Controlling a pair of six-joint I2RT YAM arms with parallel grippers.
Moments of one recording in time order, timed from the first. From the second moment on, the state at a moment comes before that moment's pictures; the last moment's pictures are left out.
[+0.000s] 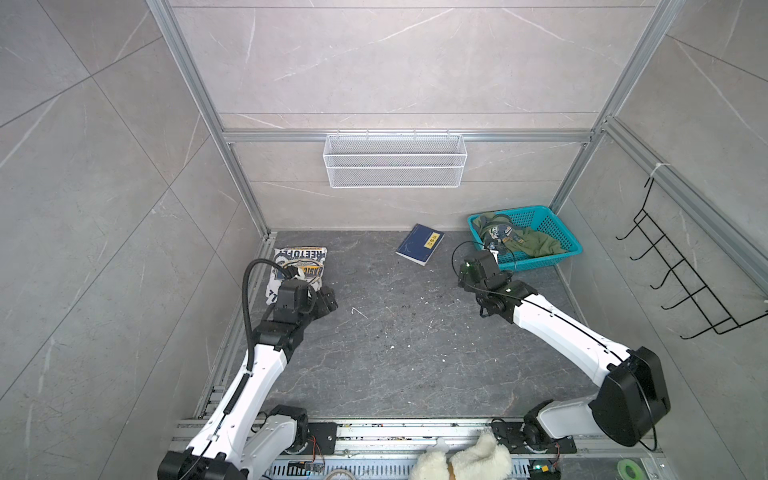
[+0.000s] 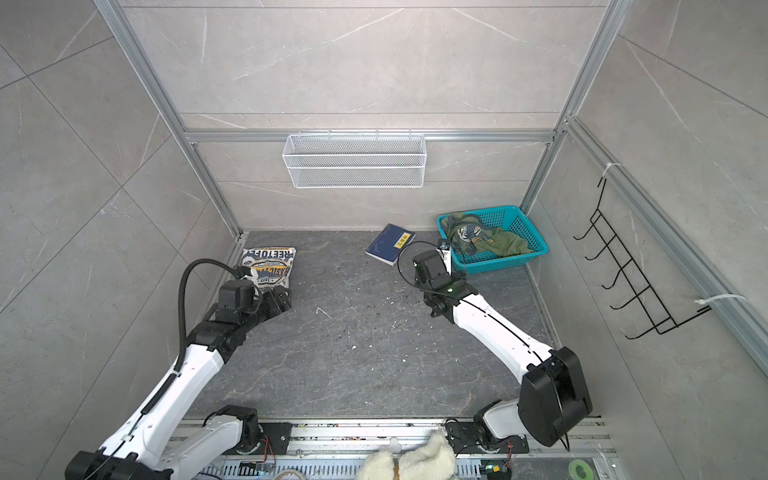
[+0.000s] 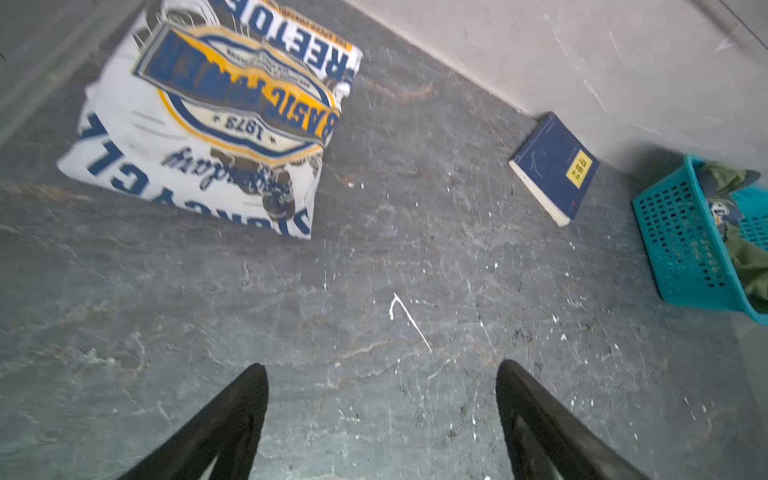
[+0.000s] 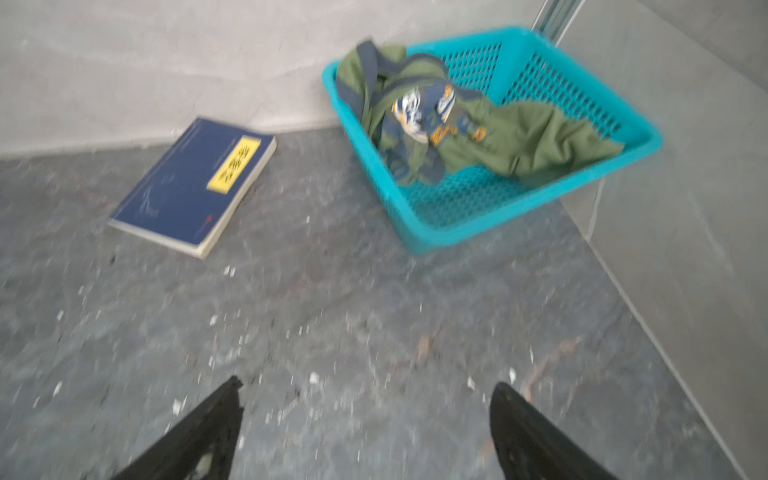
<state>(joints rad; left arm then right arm) -0.19 0.94 0.73 -0.45 0.00 -0.53 0.48 1.45 1.14 -0.43 0.62 0.40</state>
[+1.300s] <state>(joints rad) -0.25 0.80 0.53 -0.27 0.14 -0.53 0.01 2.41 2.15 -0.57 0.27 0.45</state>
